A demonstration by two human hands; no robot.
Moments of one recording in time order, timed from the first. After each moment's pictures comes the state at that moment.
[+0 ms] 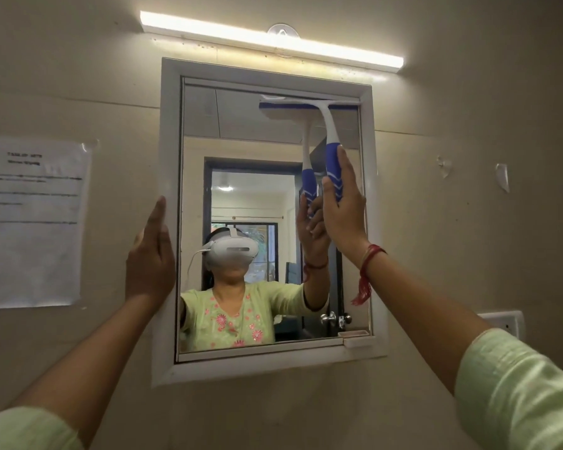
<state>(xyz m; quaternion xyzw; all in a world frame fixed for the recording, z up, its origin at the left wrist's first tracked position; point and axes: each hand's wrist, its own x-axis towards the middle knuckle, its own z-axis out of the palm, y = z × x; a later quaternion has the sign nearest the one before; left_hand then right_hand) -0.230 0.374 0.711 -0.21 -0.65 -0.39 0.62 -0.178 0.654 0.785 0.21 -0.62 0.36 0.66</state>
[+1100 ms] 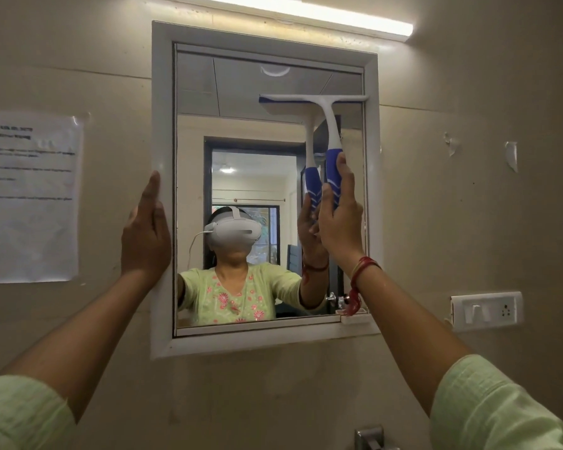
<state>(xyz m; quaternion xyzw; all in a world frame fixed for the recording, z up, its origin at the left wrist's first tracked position) -0.235 0.373 0.710 -0.23 -0.64 -0.39 0.62 -0.184 0.650 0.737 0.17 -0.63 0.38 0.66</state>
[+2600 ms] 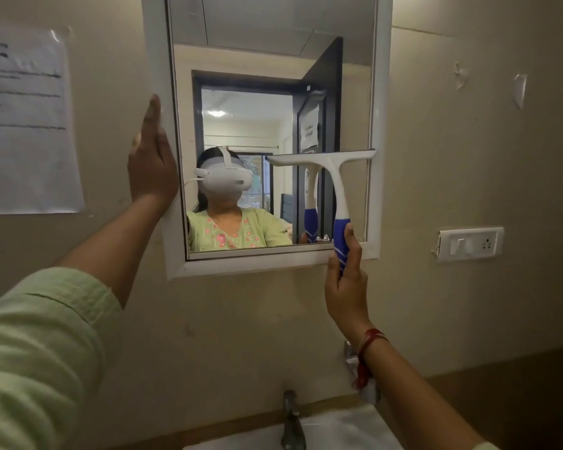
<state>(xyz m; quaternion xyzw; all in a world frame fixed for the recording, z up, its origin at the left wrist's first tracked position) -0.237 0.372 0.711 -0.22 -0.65 -0.40 0.61 -0.136 0.638 0.534 0.11 -0.72 0.38 0.57</state>
